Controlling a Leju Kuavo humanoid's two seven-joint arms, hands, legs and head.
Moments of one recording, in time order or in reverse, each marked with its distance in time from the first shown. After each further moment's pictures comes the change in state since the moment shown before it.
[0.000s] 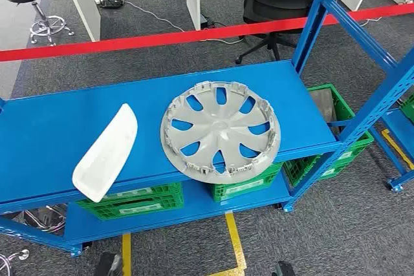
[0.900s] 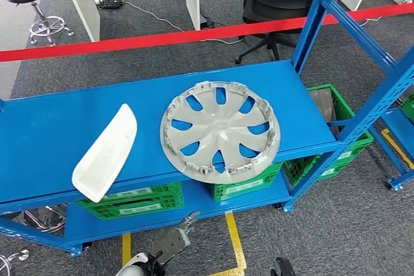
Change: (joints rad) left arm -0.085 -0.113 -0.552 -0.225 -0.102 -0.148 -0.112; right arm -0.033 -0.004 0.201 0.035 -0.132 0.016 -0.008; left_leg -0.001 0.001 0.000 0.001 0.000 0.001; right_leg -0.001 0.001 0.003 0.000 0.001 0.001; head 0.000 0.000
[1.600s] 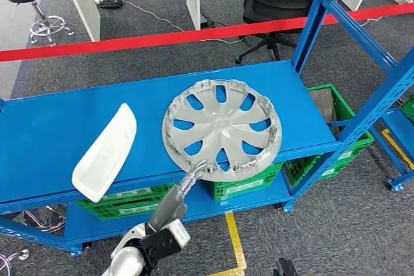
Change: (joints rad) left arm 0.078 0.123 -0.282 -0.772 0.095 0.195 0.072; right arm 0.003 0.000 0.000 0.003 -0.042 -0.020 -0.011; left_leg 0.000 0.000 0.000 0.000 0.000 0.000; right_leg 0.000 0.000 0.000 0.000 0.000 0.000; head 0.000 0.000
